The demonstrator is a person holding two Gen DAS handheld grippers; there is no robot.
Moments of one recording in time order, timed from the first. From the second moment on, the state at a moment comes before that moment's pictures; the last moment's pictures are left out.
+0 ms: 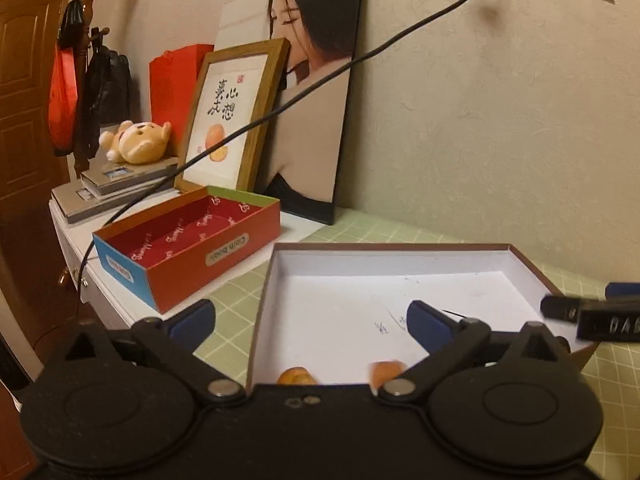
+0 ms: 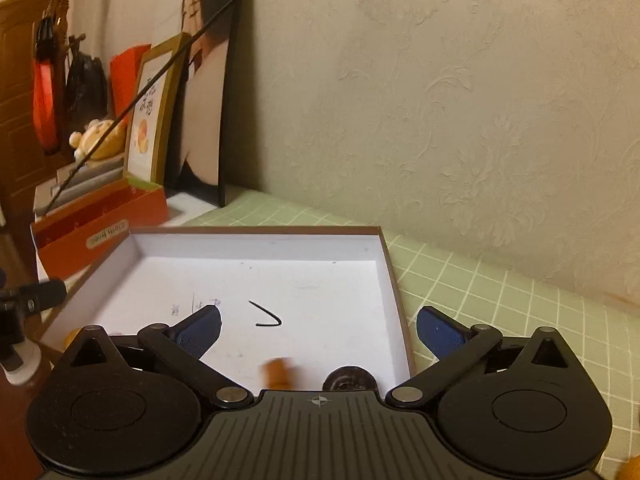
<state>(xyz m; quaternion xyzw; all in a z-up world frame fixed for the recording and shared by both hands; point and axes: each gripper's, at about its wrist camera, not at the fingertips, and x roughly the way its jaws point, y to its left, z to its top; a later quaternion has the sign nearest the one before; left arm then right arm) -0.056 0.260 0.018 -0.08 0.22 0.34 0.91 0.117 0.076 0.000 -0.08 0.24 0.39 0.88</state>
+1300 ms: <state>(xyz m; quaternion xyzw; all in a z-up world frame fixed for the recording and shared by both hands) -0.013 0.190 0.029 -0.05 0.22 0.23 0.95 0.122 -0.031 0.023 -0.07 0.20 0.28 0.94</state>
